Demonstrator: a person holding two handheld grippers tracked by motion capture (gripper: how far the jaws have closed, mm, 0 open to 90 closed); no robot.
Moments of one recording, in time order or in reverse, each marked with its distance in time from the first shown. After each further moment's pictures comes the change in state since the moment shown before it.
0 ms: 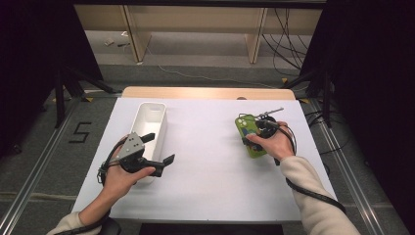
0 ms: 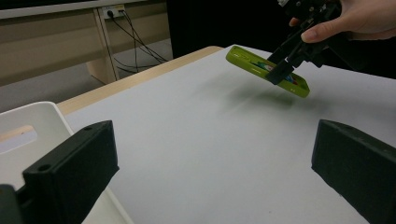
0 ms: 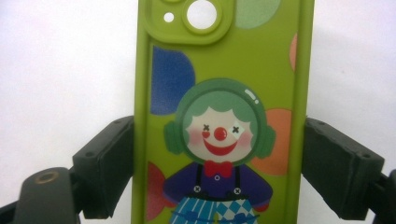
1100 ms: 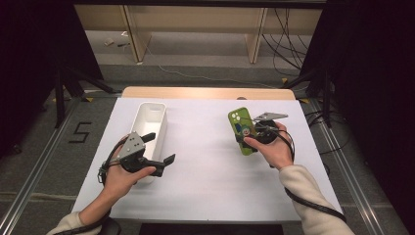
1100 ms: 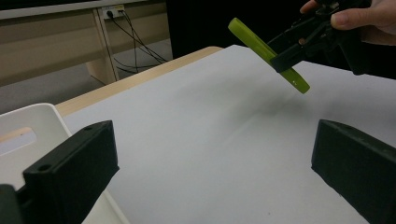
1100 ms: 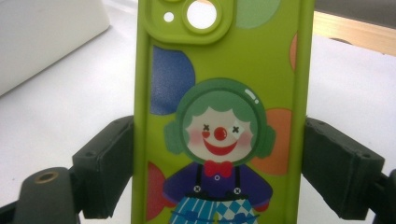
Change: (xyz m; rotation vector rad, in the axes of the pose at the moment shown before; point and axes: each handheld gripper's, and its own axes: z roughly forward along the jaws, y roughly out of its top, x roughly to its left) left arm -0.001 0.003 0.001 -0.002 0.007 -0.001; right arm 0.023 -0.008 -0.019 -0.267 0.086 -0.092
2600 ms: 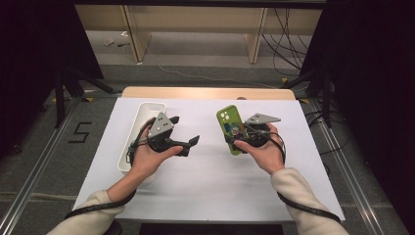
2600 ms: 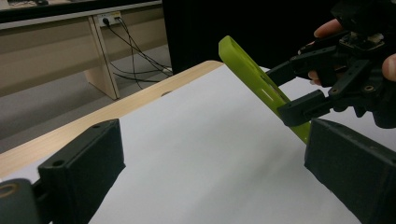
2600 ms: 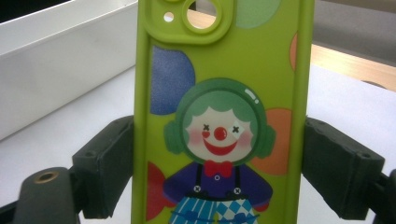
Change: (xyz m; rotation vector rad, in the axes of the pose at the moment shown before) left arm -0.014 0.046 0.068 0.003 -0.005 0.017; right arm 0.032 0.007 0.001 -0.115 0.060 -0.062
